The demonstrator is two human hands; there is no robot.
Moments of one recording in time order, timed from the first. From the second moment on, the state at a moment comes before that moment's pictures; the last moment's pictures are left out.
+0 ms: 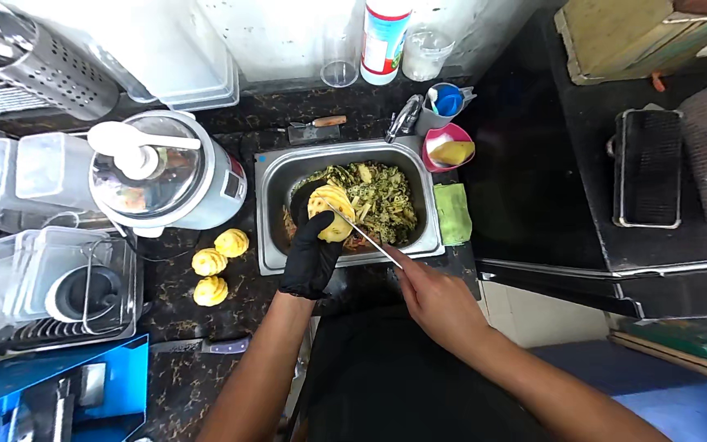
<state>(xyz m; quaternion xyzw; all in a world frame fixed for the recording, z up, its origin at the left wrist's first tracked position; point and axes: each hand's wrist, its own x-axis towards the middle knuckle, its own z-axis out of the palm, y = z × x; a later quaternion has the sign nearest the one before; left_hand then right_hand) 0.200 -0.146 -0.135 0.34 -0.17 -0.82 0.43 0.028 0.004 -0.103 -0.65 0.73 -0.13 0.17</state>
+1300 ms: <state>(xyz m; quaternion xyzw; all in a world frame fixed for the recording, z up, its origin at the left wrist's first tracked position) 0.231 -0.170 -0.120 0.31 -0.36 -0.80 0.37 0.014 0.020 -0.072 -0.59 0.67 -0.21 0.40</state>
